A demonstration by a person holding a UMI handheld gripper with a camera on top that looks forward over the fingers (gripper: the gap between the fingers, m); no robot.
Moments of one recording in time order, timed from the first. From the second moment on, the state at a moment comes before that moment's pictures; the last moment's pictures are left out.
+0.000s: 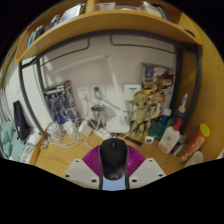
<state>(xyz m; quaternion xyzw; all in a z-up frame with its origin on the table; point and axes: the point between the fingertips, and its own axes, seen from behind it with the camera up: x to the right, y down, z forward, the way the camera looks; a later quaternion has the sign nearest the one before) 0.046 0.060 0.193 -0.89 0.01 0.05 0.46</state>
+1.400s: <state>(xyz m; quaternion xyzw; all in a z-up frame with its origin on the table) -0.039 -0.042 0.279 -0.89 0.03 0.03 0.44</state>
